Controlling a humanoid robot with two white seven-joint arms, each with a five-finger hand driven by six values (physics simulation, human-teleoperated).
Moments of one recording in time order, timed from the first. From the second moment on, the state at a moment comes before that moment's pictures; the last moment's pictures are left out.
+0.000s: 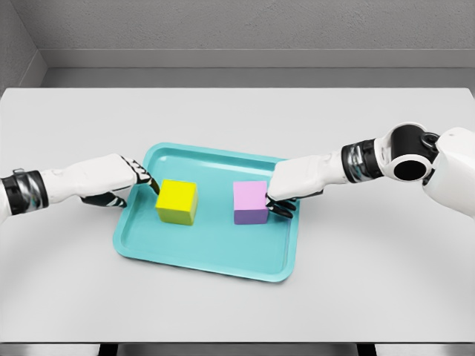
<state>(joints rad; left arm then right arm) -0.35 0.73 -0.37 -1.54 -0.43 -0.62 -0.58 -0.99 -0.67 1.18 -1.45 0.29 -0.61 0.61</state>
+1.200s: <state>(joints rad) -0.30 0.76 -0.39 -1.65 -0.30 -0.61 -0.61 -1.03 -0.66 1.22 -1.36 0.31 -0.61 0.61</state>
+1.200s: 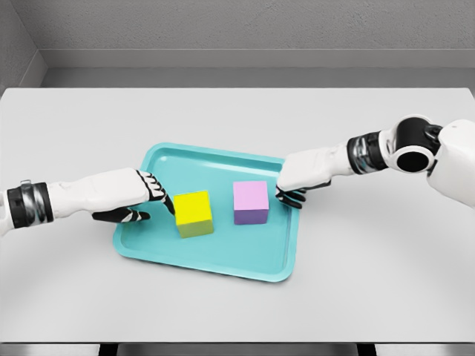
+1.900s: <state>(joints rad) -0.31 0.73 -0.40 -1.58 -0.32 -0.61 -0.61 -1.03 -0.63 1.24 -1.36 0.31 -0.61 0.61</state>
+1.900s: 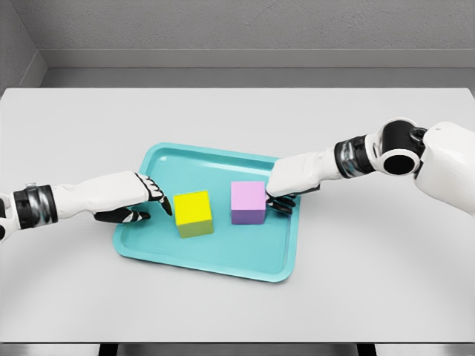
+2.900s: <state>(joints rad) -0.32 0.69 -0.43 -1.54 -0.34 -0.61 -0.61 -1.03 -0.61 1.24 -1.35 0.33 -0.61 0.61</state>
